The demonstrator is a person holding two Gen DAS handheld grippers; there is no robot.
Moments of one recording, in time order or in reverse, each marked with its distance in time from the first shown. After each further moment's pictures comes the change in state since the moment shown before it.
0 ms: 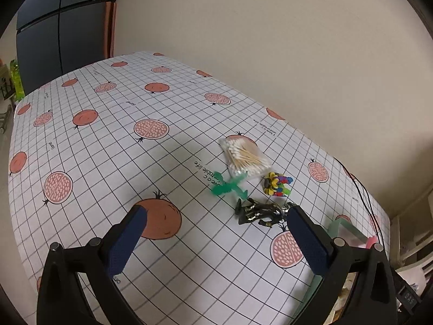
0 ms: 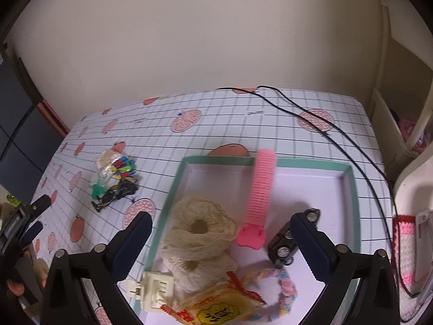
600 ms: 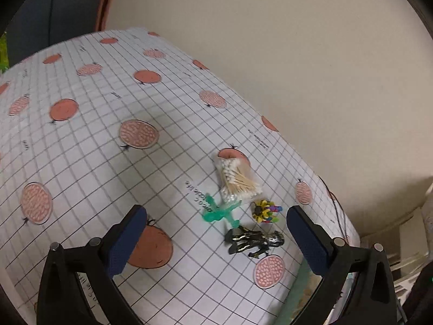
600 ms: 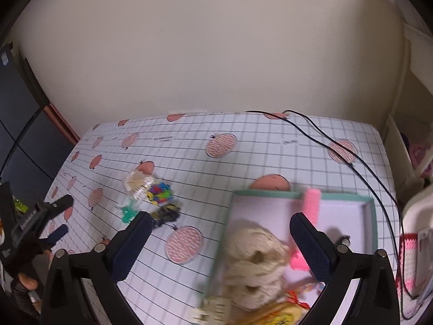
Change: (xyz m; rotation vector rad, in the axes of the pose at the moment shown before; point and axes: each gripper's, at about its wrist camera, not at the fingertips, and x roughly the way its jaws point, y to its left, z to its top) left arm 0.031 0.033 0.063 -0.124 0.129 -0.175; right arm -0.014 0.075 0.049 -0.016 -0.021 0.005
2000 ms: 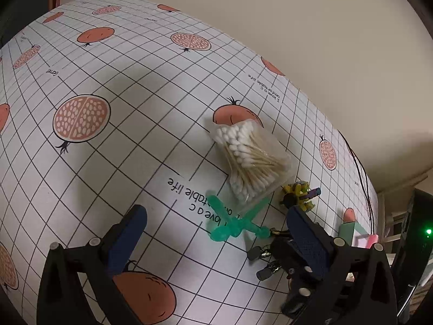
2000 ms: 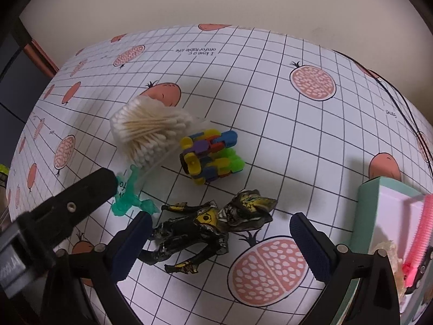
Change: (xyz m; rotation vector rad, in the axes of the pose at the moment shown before) left arm 0.113 0.004 0.011 0.163 0.263 -0.039; right arm 0.176 0.115 -0.022 -0.122 0.328 -0.093
